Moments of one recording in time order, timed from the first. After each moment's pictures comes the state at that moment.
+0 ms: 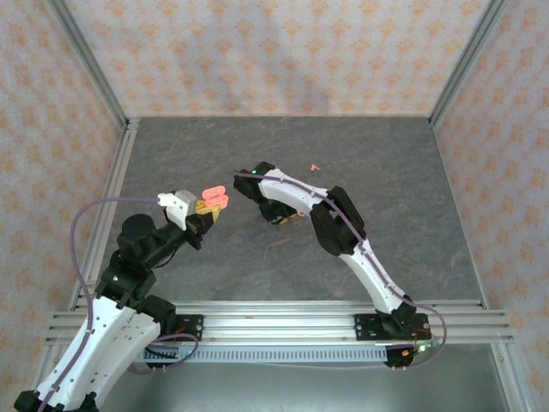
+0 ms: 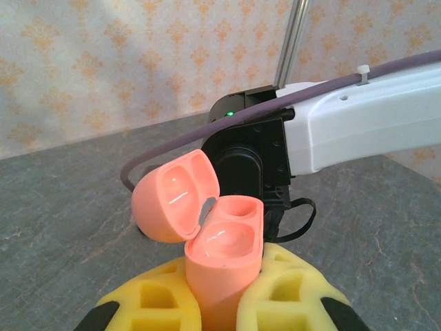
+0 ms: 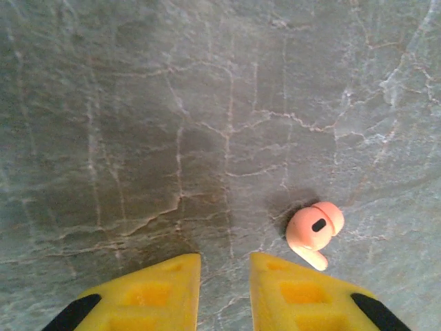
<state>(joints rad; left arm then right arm) -0.32 0.50 0.58 -0.26 0.30 -0.07 0.82 2.45 2.11 -1.41 0.35 0.46</state>
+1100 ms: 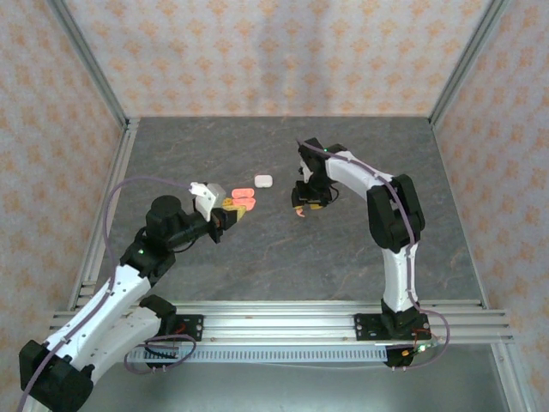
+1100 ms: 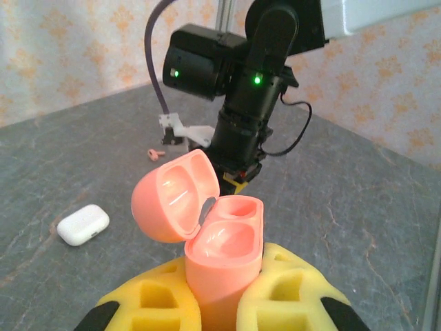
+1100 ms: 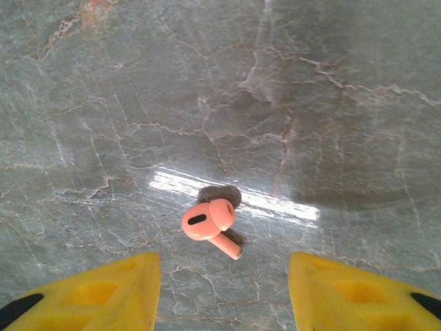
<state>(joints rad) -0.40 0.77 0.58 -0.05 0.43 -0.05 0.46 2.07 1.61 -0.98 -0.25 0.33</state>
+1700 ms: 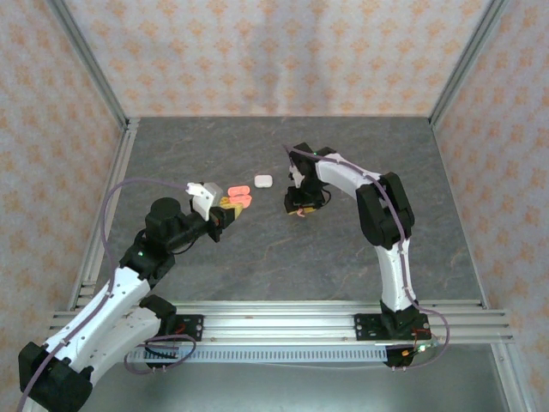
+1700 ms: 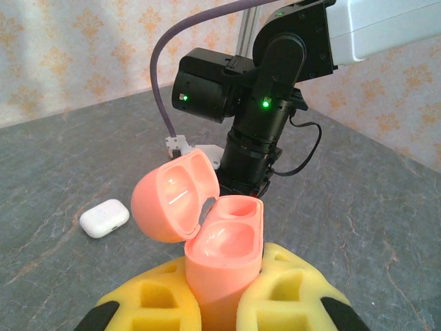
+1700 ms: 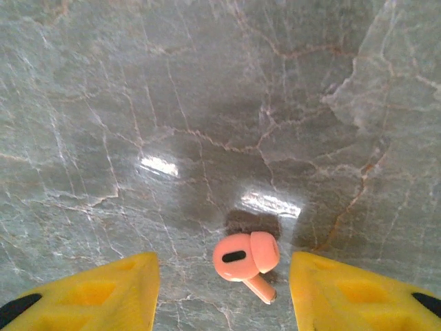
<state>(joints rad) -0.41 0.76 0.57 -0.05 0.36 -0.07 0.50 2.14 1.66 -0.99 -0.25 0.25</state>
